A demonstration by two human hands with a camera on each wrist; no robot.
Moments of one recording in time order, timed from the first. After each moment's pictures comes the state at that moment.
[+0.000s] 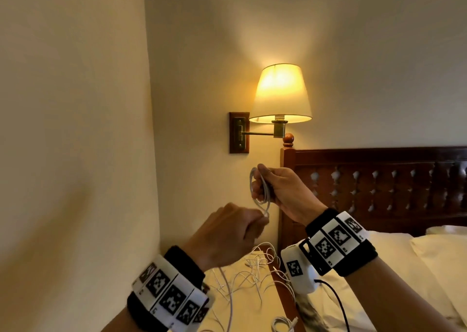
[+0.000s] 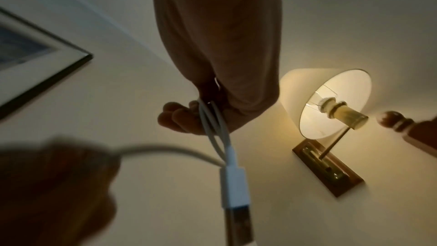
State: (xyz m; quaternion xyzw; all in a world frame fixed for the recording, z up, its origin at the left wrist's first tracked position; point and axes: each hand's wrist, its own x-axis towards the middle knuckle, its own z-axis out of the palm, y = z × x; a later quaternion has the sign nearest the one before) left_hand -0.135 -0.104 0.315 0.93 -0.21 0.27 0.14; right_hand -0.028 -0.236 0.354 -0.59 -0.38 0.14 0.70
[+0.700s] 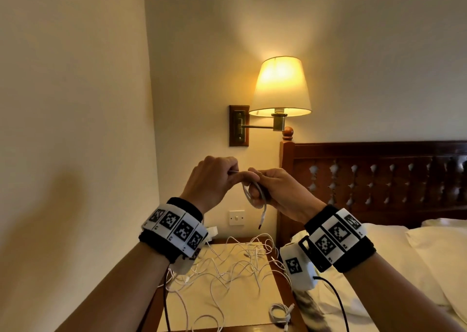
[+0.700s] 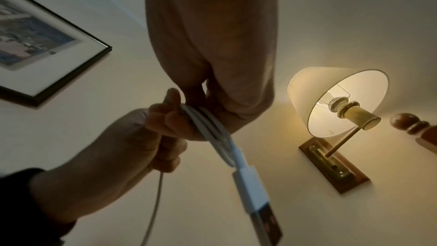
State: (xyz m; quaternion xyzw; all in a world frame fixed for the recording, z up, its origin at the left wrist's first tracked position) left_hand -0.099 -0.069 0.353 0.89 -0.11 0.41 0.13; right_hand -0.041 -0.239 0.345 -0.62 -0.41 0.18 0.64
